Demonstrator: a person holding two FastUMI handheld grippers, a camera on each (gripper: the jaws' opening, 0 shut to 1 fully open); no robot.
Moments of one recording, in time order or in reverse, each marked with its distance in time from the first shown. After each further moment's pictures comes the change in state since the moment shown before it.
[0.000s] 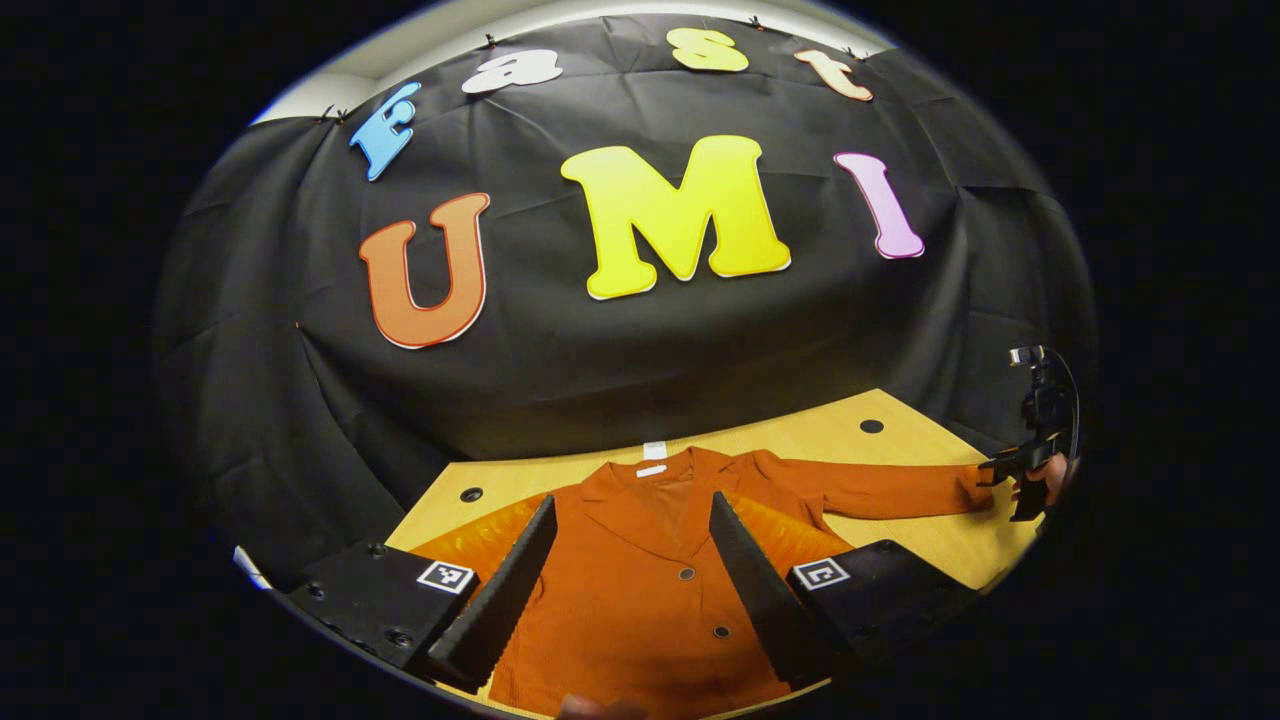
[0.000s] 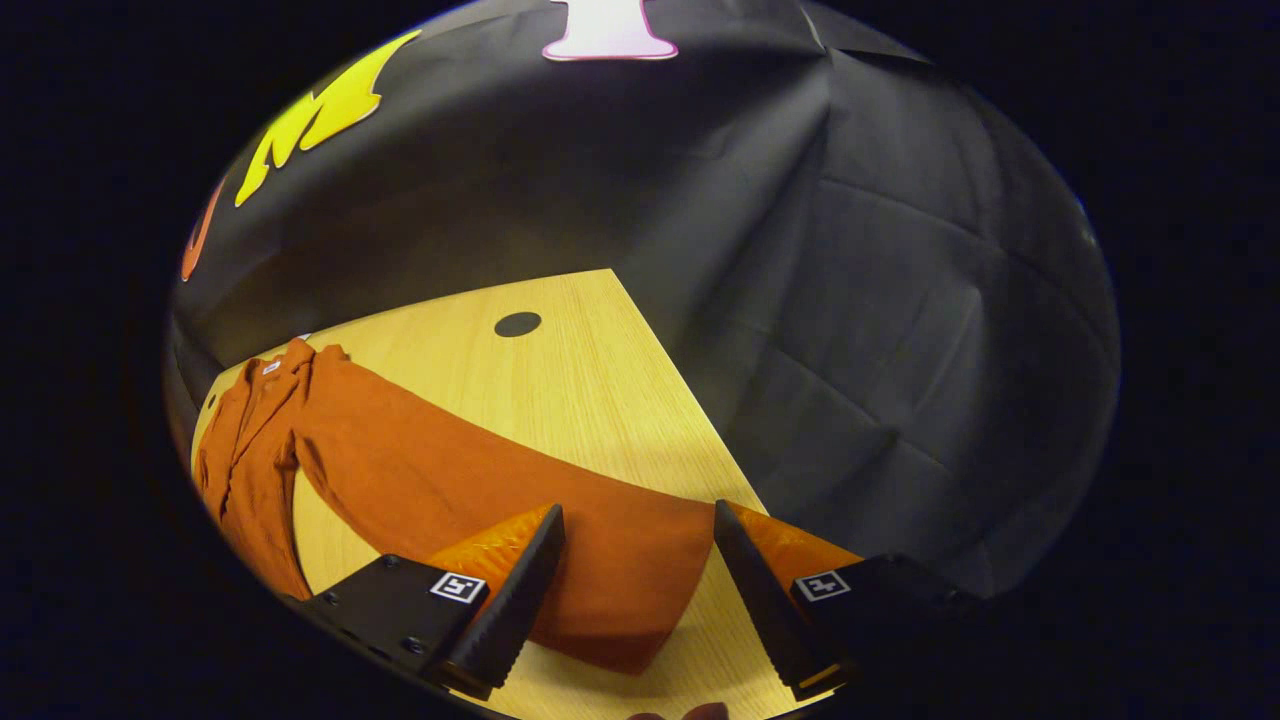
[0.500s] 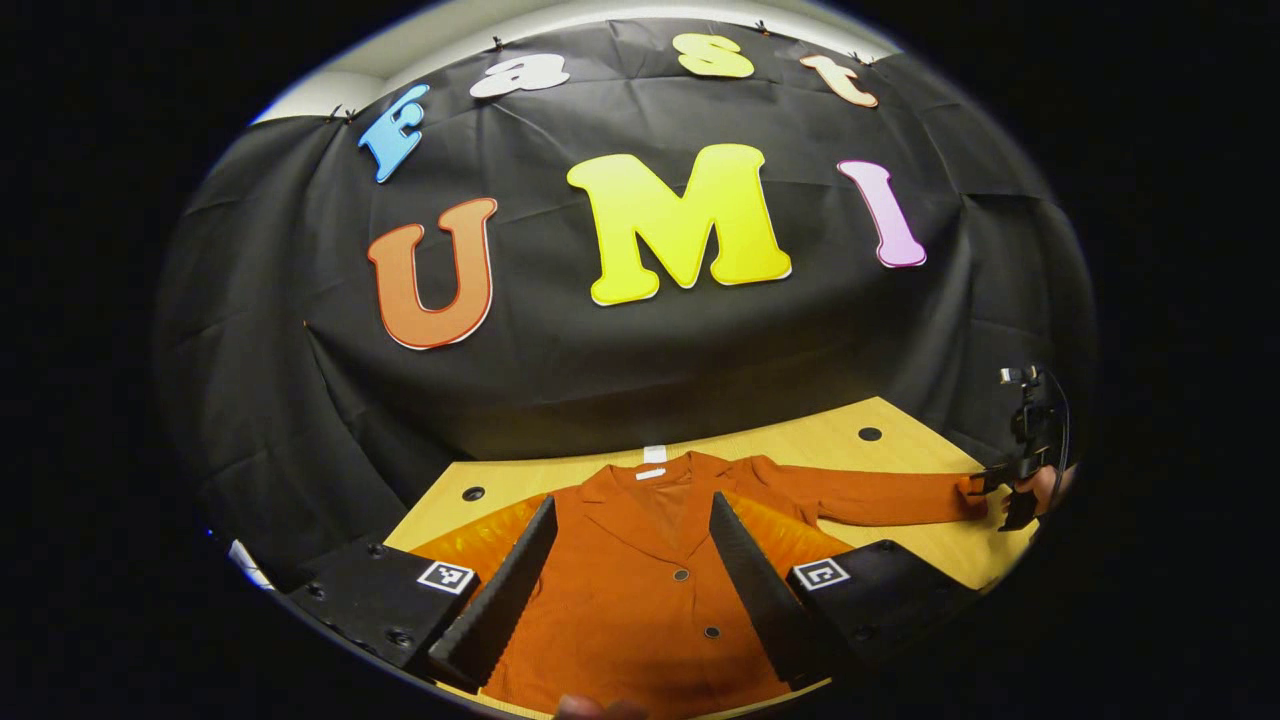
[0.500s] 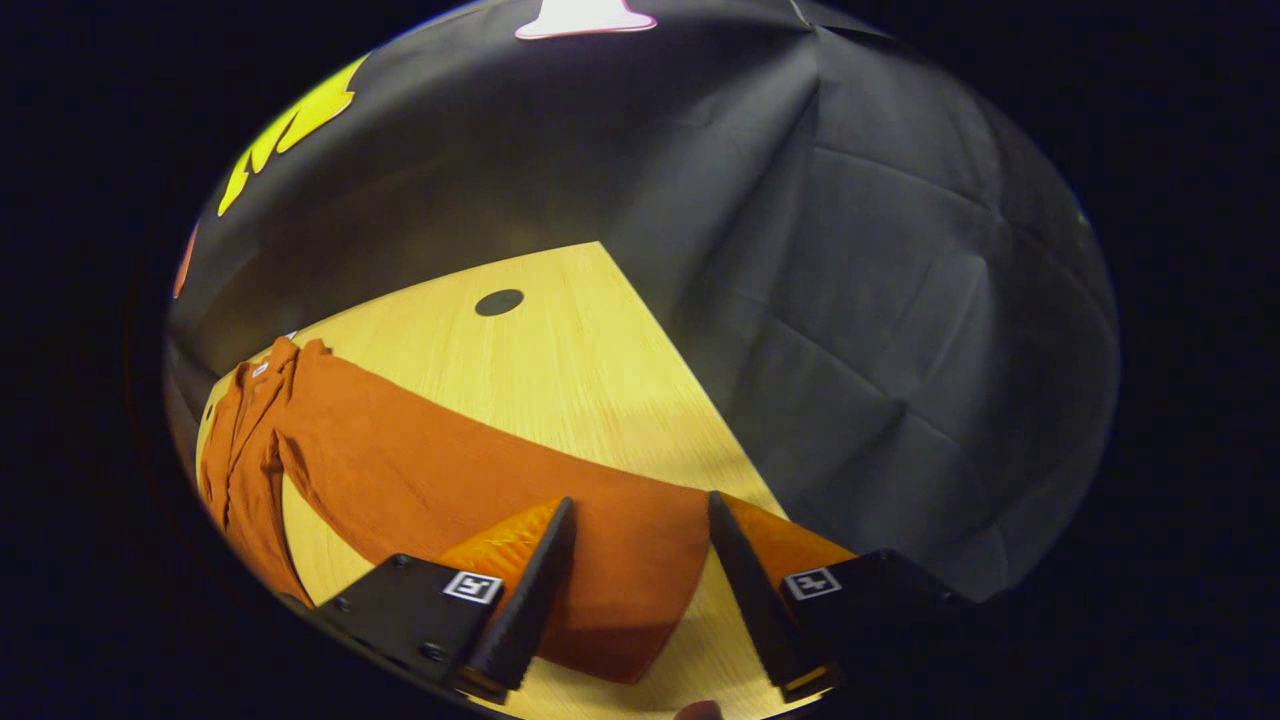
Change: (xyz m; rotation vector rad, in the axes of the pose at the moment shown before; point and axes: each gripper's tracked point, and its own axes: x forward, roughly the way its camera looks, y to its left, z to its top) left arm -0.009 -0.004 0.010 -0.015 -0.027 0.010; right arm 0.012 0.007 -0.014 0.013 0.063 0.034
